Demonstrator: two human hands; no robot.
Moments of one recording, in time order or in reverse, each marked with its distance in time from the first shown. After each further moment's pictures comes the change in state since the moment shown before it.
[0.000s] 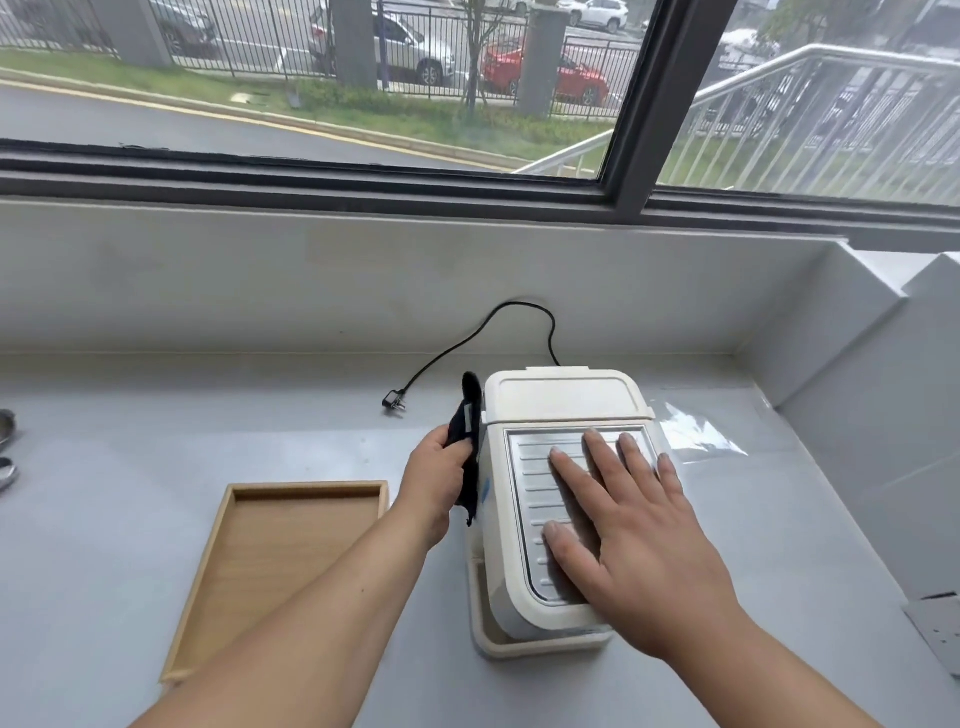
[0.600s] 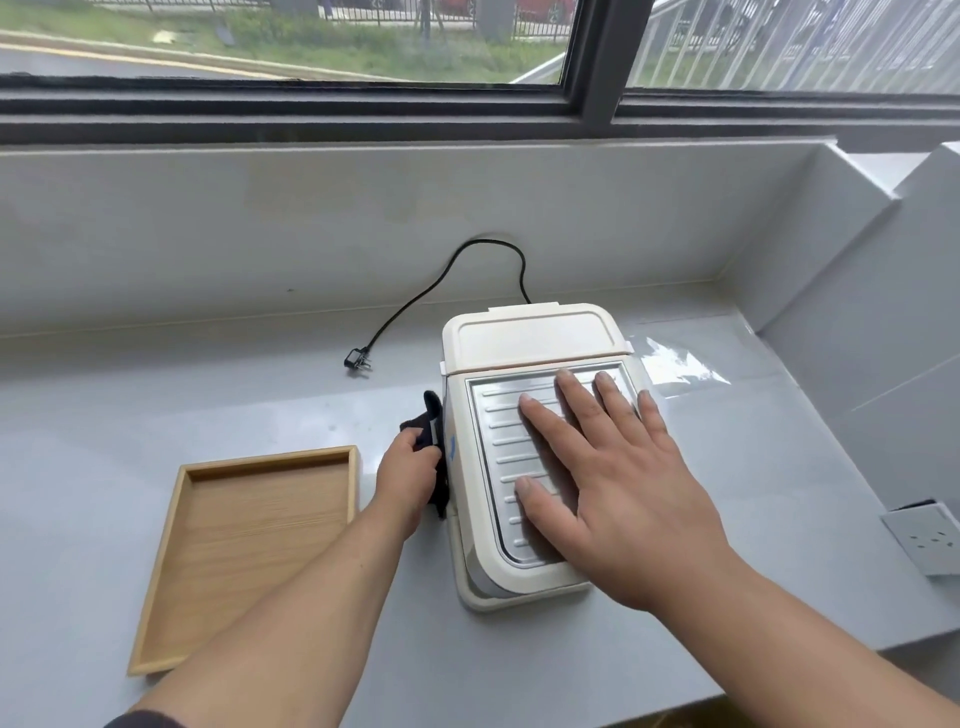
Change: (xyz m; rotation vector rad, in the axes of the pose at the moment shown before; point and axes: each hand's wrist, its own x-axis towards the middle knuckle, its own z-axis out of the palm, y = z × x) left_hand 0.028 -0.069 -0.008 0.285 0.108 -0.118; right_hand 0.001 0.002 0.001 0.035 0.004 0.005
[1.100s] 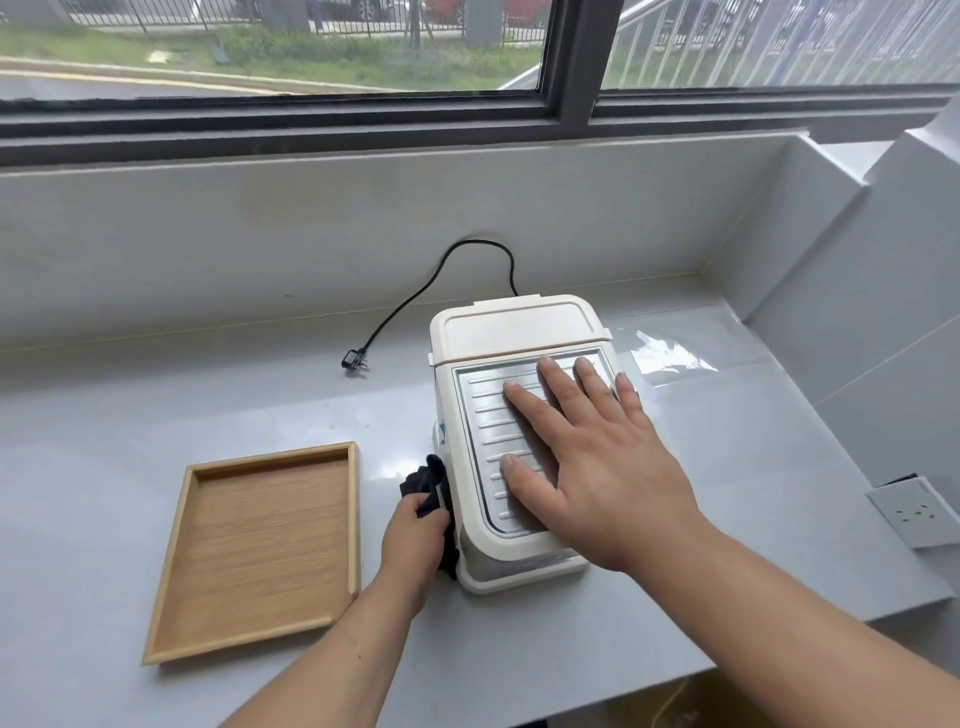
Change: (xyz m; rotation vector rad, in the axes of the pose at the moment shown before) left_hand -0.061 -0.062 0.005 -0.012 0.026 -0.125; right_hand -0.001 -0.001 -0.001 0.025 0.013 -0.006
